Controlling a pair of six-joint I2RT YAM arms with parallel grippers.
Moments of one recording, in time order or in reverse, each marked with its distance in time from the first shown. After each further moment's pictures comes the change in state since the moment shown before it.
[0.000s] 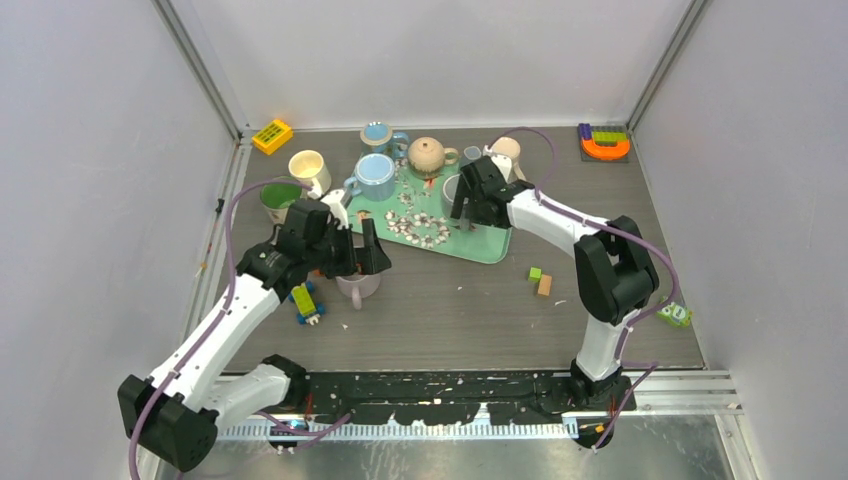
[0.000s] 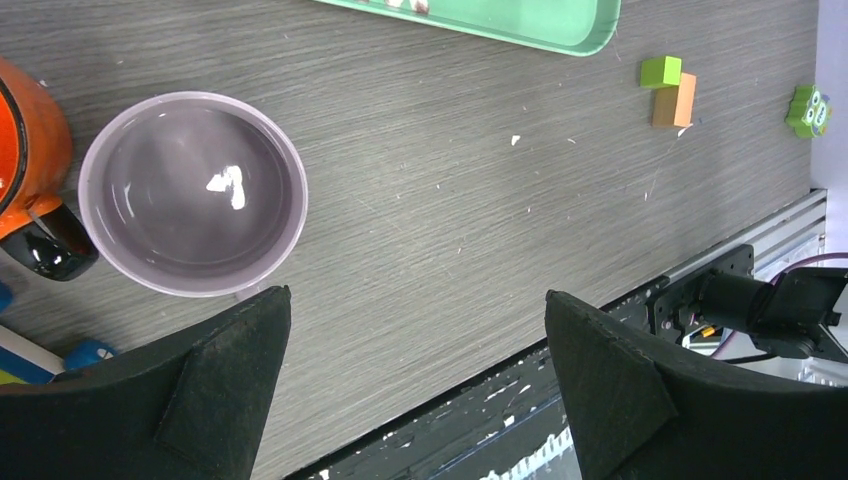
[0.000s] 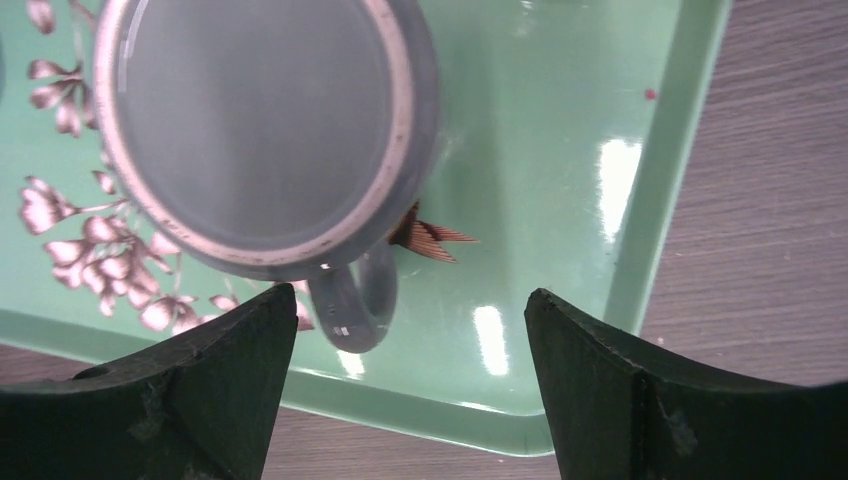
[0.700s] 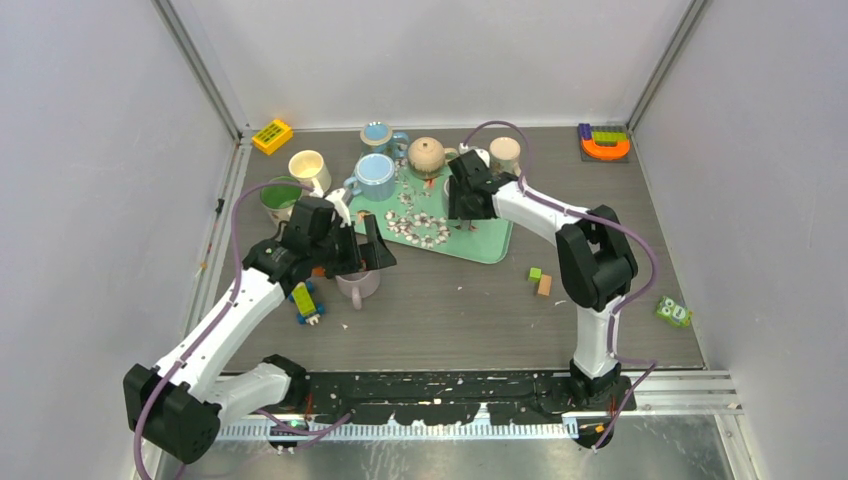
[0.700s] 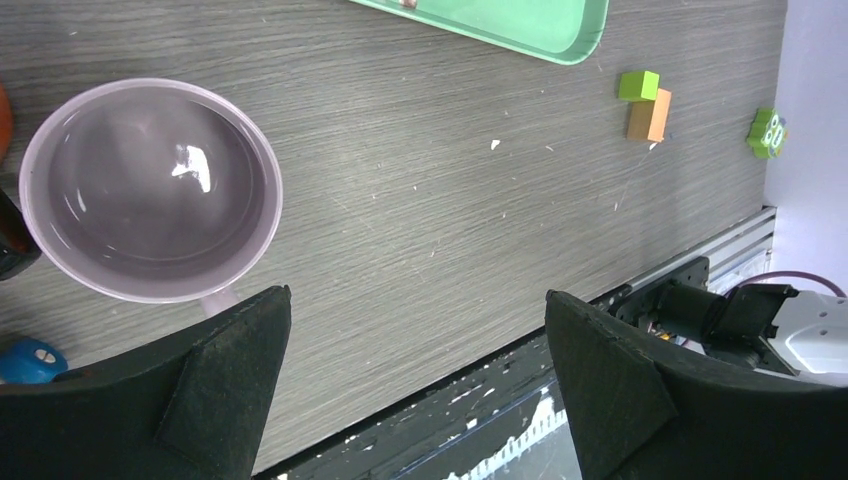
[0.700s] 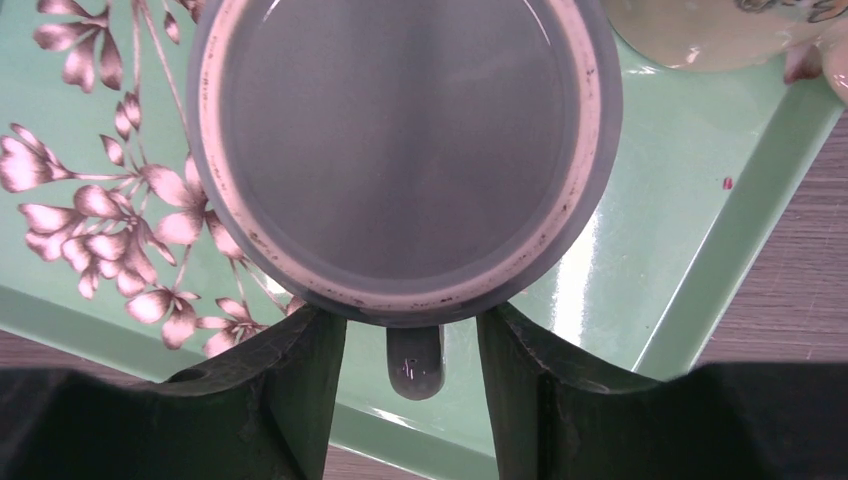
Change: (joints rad) left arm 0.000 0.045 -0.007 0.032 0.028 -0.089; right arm 0.010 0.124 0.139 -0.009 -0.072 -0.187
